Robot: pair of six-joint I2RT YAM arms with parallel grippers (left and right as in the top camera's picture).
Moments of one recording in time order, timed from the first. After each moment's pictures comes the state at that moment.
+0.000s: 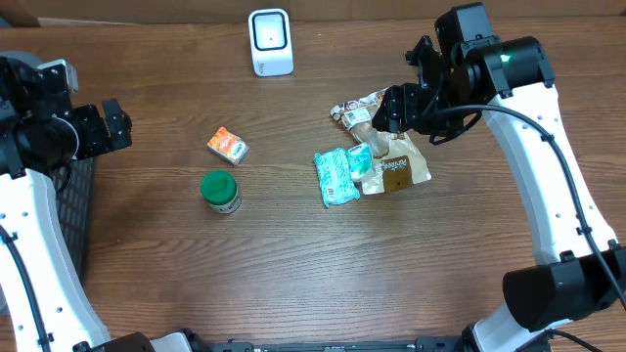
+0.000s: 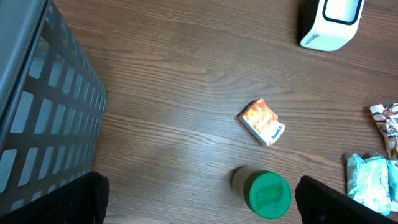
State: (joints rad) left arm 0.42 1.48 1.63 -1.15 0.24 0.08; right arm 0.23 1.79 1.90 -1.39 -0.34 0.20
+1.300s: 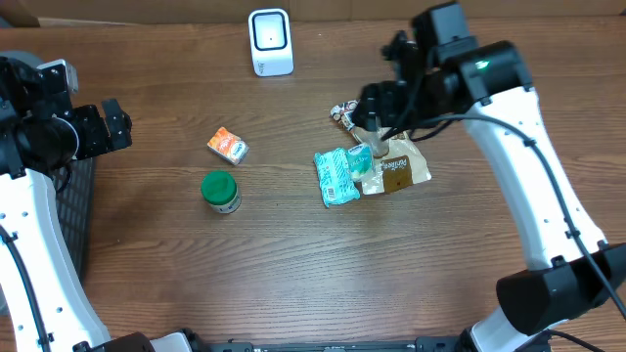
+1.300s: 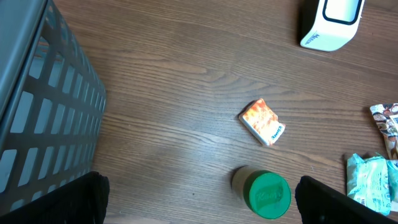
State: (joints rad) left arm 0.42 1.48 1.63 -1.15 0.24 0.08; right arm 0.36 1.79 1.90 -1.22 -0.32 0.23
